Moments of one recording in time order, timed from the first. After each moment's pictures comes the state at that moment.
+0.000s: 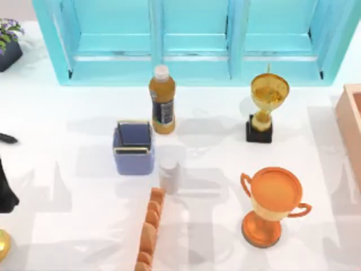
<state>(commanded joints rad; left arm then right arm) 0.00 0.00 0.00 0.00 0.00 0.00 0.00 0.00 0.00 0.00 0.00 0.00</state>
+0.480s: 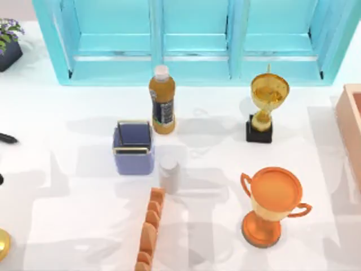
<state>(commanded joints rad) 0.07 0.20 0.20 -0.04 0.04 -0.05 0.00 0.00 0.00 0.00 0.00 0.00</state>
